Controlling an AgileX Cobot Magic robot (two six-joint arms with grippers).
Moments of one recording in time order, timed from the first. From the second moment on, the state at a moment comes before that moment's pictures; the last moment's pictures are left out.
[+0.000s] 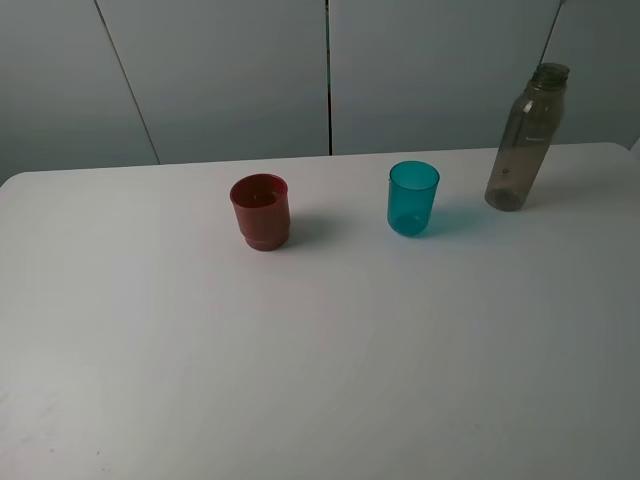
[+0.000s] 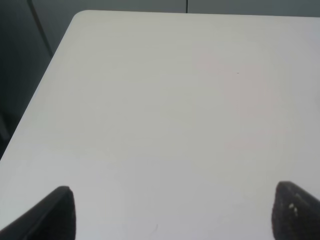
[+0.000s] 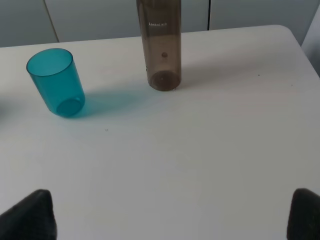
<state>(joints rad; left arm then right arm) 0.07 0.00 -0.52 0.10 1.11 -0.09 -0.03 0.00 -0.51 0.01 1.10 0.05</state>
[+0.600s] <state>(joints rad) 0.07 0.00 -0.52 0.10 1.11 -0.09 -0.03 0.00 -0.51 0.01 1.10 0.05</state>
